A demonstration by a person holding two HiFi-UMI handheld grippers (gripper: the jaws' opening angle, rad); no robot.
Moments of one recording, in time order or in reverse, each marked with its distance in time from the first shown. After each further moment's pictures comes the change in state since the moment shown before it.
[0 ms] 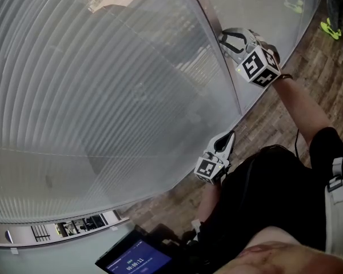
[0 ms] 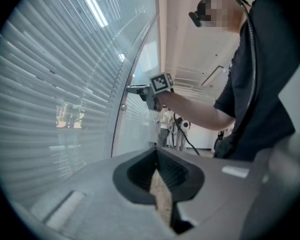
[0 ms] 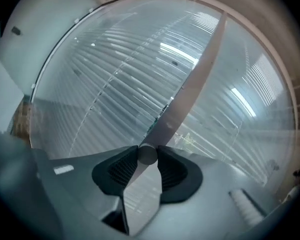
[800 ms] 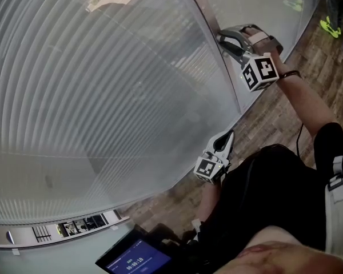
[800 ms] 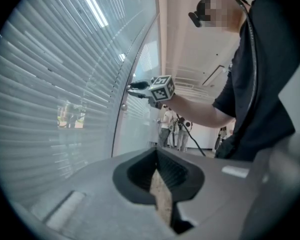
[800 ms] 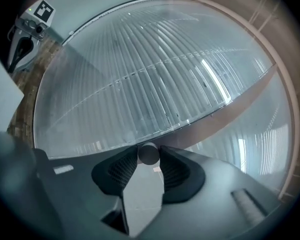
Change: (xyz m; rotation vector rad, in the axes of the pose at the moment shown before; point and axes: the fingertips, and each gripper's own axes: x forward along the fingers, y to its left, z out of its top) left arm 0.005 0.002 -0.002 -0.002 0.004 0.013; right arm 0.003 0.012 -0.007 -0.548 0.014 -0.034
